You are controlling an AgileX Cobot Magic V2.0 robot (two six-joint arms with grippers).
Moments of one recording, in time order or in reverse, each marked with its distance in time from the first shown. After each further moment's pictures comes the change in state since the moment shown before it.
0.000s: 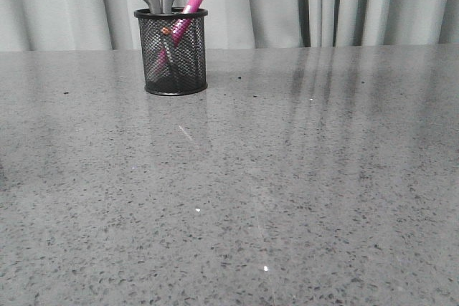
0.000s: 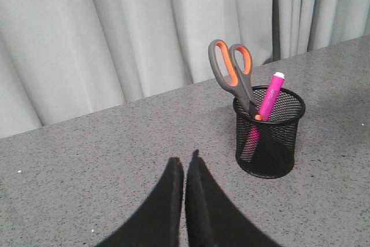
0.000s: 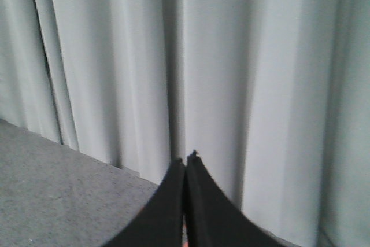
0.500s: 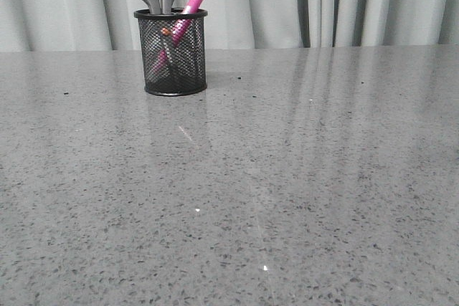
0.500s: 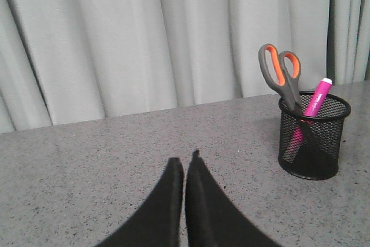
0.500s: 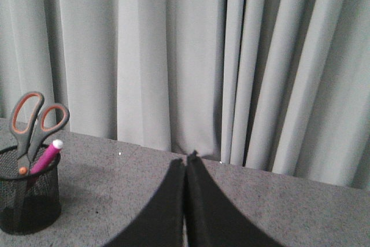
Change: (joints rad) left arm 0.000 -0.372 0.301 -0.070 -0.206 0.000; right arm -0.142 -0.756 0.877 -0.093 -0.235 -0.004
